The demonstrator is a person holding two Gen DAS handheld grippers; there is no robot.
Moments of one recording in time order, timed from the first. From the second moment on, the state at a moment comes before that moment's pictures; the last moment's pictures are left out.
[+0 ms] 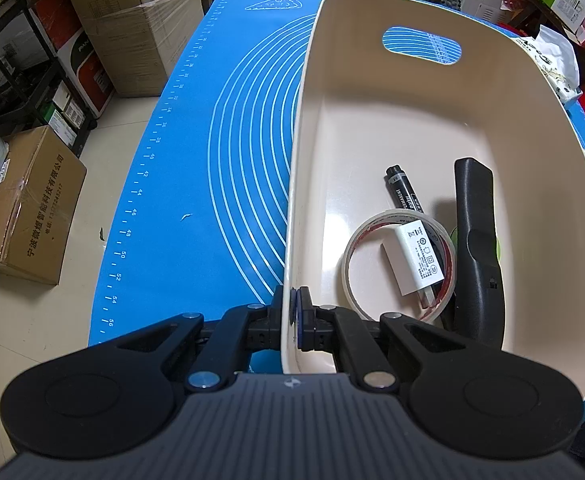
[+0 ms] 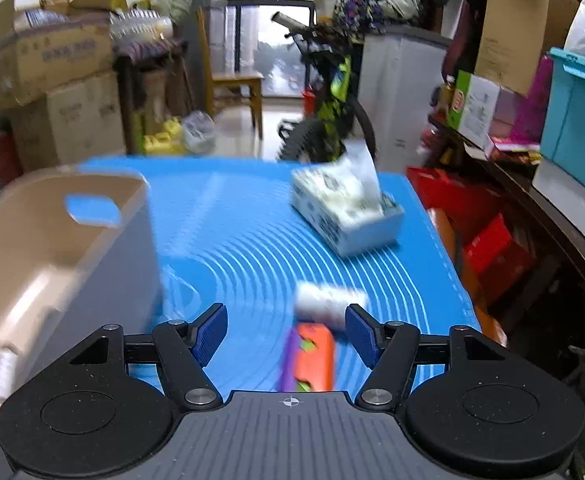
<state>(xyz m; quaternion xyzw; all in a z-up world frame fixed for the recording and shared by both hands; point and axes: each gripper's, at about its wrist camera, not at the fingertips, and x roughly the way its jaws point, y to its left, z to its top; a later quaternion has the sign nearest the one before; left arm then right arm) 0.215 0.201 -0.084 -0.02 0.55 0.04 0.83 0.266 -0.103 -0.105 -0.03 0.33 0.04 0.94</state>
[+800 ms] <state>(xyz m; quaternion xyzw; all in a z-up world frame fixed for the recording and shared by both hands) 0.214 0.200 -0.085 -0.02 0.55 0.04 0.83 0.290 -0.094 -0.171 -0.03 0.35 0.00 0.93</state>
